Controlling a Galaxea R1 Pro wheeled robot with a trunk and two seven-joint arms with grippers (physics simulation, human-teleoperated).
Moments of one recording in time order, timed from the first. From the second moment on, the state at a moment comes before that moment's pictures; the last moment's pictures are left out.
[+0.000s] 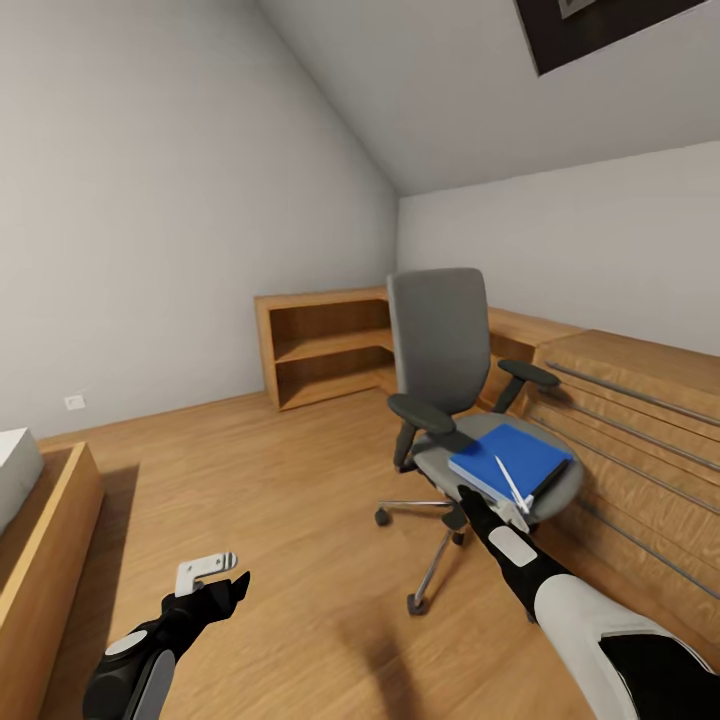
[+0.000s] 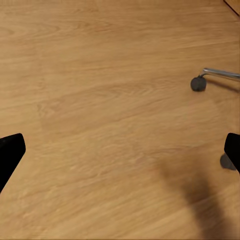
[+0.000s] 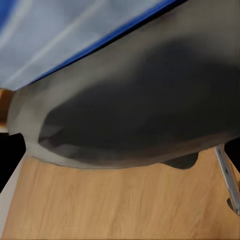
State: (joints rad) left arm -0.07 -0.02 0.07 -1.55 0.20 0.61 0.06; right arm -0.85 -0.03 0.06 -0.22 -1.10 -0.06 0.03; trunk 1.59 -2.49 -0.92
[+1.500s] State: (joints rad) left arm -0.07 -0.02 0.07 -1.55 0.20 0.61 0.06; right arm -0.85 -0.03 0.07 -0.22 -1.10 -0.06 0.03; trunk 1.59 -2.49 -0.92
